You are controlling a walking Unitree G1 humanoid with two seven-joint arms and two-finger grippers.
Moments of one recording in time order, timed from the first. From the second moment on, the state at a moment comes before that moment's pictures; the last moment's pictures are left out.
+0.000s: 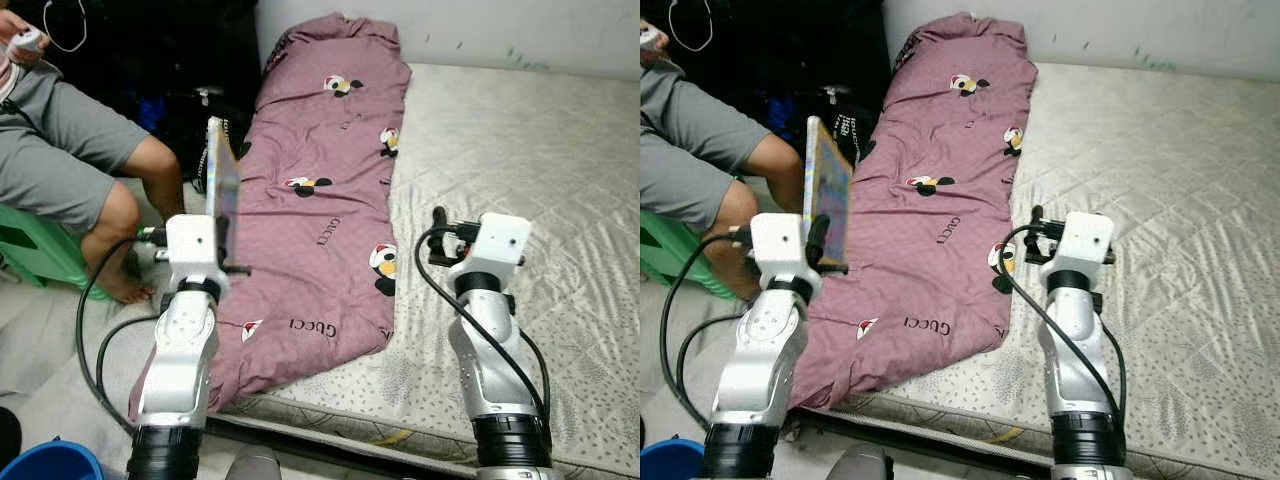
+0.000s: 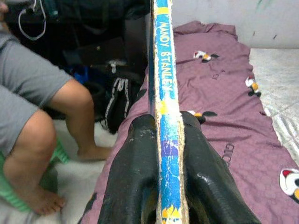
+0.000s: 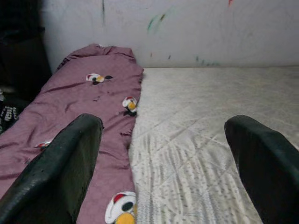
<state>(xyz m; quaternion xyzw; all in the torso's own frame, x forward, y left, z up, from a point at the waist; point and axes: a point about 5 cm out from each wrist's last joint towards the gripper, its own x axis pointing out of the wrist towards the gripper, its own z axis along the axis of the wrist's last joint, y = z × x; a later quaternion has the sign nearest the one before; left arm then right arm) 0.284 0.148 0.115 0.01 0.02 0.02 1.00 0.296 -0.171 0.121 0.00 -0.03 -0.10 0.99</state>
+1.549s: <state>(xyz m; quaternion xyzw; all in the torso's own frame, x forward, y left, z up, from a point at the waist) 0.293 0.126 0.116 -0.02 0.01 -0.04 1.00 0.297 -0.169 0.117 0.00 -0.03 -0.09 1.00</state>
